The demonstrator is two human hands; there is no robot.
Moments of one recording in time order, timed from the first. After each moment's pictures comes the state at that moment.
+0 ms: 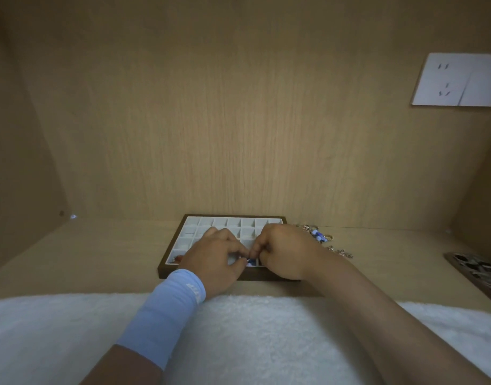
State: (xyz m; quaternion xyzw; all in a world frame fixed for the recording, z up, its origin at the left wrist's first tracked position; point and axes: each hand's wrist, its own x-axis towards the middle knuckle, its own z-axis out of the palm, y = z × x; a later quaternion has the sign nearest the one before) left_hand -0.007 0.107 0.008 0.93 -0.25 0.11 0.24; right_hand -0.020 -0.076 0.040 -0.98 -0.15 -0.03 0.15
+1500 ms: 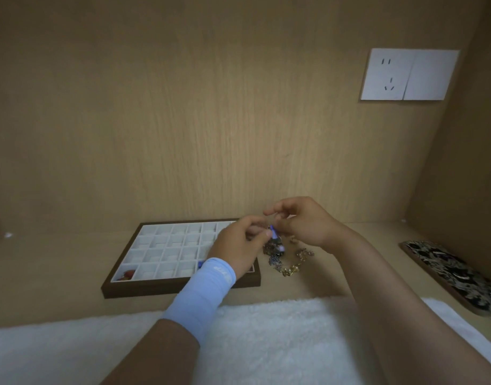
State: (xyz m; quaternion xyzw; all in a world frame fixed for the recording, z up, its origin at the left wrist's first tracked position) left_hand 0.020 -0.014 0.007 0.83 -0.23 0.05 0.50; right_hand -0.006 -0.186 0.054 -0.87 -0.03 -0.06 0.50
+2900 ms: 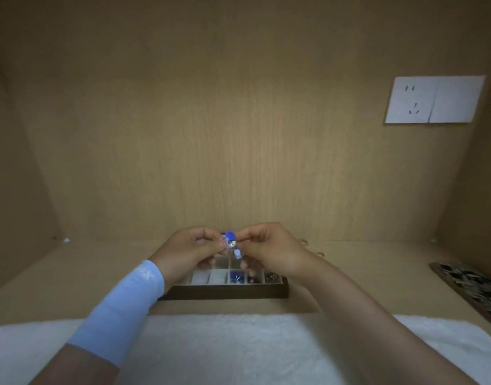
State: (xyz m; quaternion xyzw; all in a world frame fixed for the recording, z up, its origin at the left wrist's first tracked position) left_hand -0.004 0.115 0.062 0.77 -0.14 -0.05 0.62; right_hand -0.025 -0.074 0.062 -0.78 -0.11 0.03 0.61
